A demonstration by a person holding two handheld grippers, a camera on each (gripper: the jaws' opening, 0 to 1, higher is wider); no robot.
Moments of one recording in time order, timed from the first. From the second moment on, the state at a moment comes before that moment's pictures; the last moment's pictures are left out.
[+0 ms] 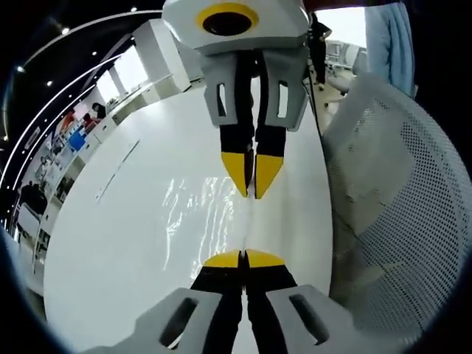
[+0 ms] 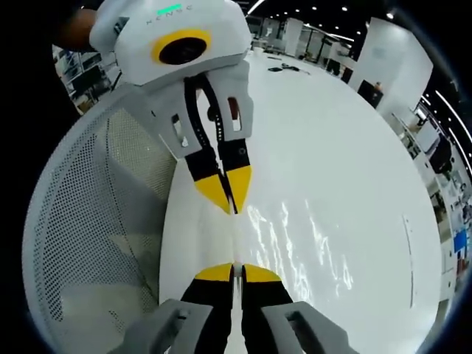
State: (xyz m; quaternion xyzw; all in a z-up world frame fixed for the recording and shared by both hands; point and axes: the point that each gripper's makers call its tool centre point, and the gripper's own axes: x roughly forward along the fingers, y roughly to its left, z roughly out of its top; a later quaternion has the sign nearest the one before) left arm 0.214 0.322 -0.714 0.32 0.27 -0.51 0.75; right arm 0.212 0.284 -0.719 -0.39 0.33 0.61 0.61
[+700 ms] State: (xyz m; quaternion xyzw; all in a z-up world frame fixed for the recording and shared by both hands) left arm 0.214 0.327 -0.715 0.32 0.28 -0.51 0.75; right arm 0.213 0.271 -0.718 -0.39 0.33 0.60 0.62
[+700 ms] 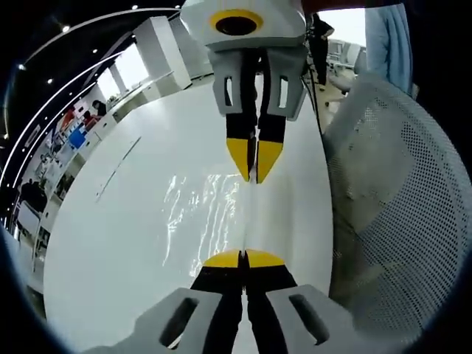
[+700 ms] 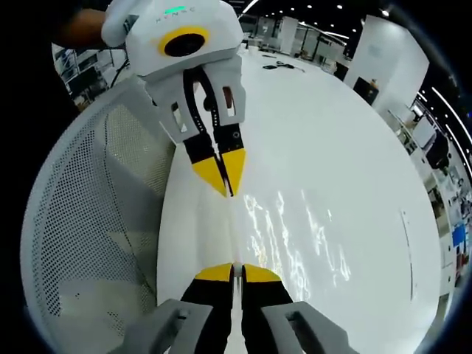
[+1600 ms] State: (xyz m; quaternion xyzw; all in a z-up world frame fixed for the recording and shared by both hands) left arm 0.215 0.330 -0.716 0.32 0.28 -0.51 0.75; right arm 0.216 0.250 -0.722 -0.39 0.34 0.59 0.62
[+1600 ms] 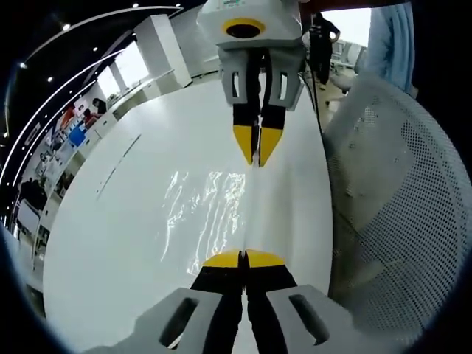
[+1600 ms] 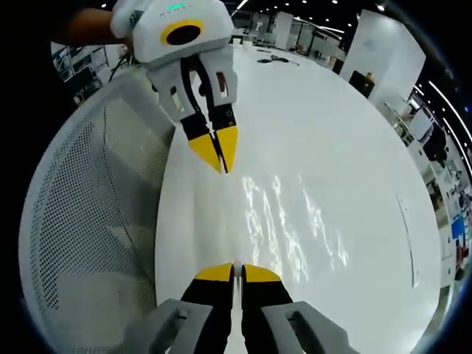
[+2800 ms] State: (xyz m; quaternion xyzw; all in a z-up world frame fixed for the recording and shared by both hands) left arm 0.215 0.333 -0.717 0.32 0.29 -0.50 0.75; right arm 0.221 0.226 -0.729 -0.39 0.36 0.57 0.62
